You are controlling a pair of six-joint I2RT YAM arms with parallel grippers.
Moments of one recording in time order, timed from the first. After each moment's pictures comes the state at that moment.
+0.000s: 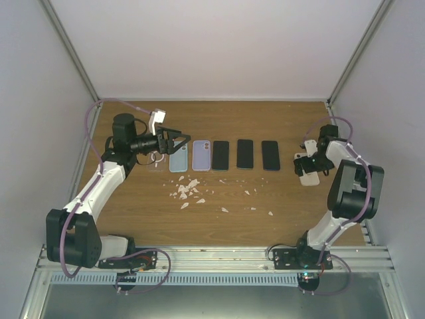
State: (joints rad) left arm -0.13 1.29 0.93 0.03 0.98 -0.38; right arm -0.24 1.72 1.11 -0.73 -0.08 -0.47
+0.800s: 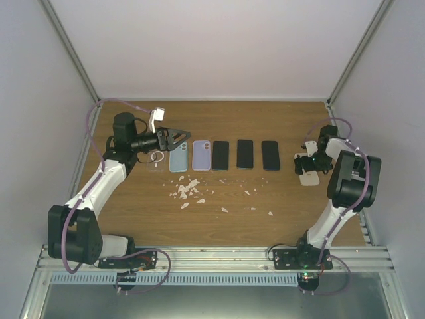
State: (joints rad) left arm -0.13 1.32 0.93 0.09 0.99 -0.51; right arm -0.27 1.87 1.17 -0.70 -0.08 -0.44
